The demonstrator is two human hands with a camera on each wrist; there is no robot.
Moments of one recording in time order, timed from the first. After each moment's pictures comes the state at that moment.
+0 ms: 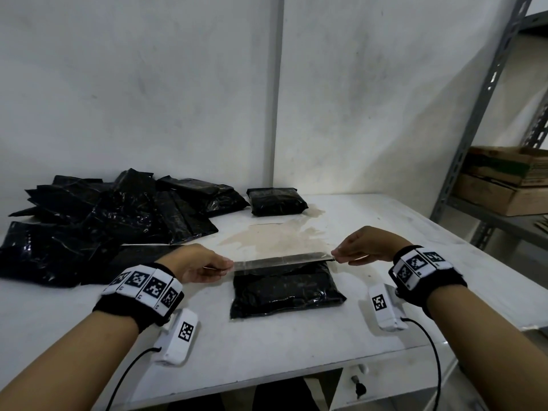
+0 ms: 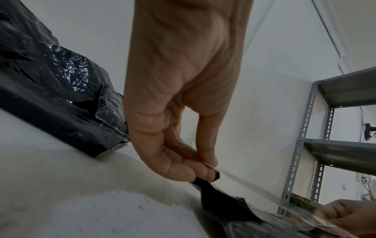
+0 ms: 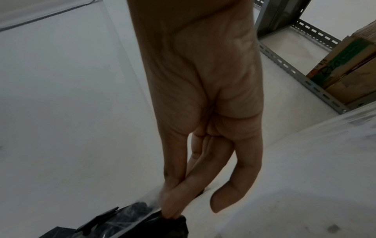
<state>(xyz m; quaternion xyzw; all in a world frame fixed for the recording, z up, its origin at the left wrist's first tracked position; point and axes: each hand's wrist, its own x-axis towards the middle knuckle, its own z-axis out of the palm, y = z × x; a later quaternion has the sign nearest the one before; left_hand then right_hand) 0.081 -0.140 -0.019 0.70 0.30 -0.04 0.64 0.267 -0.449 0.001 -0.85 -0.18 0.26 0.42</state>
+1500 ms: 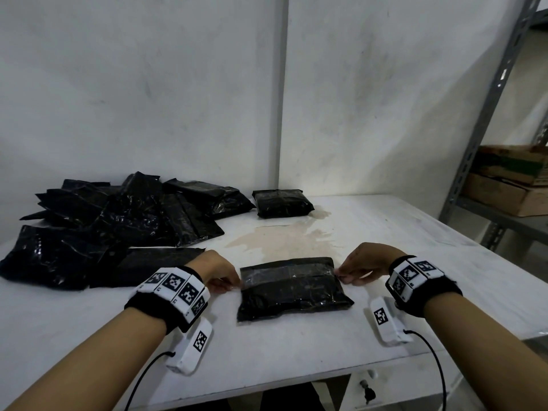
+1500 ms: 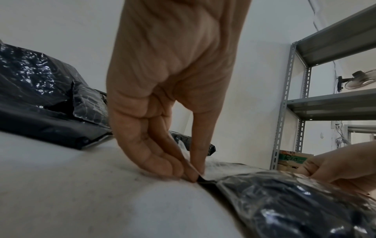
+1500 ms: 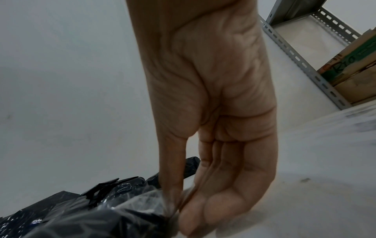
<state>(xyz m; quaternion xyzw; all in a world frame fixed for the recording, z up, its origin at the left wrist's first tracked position) 0.090 -0.157 -0.024 0.81 0.35 -0.06 0.48 0.258 -0.433 -0.016 -0.88 -0.12 0.30 0.34</state>
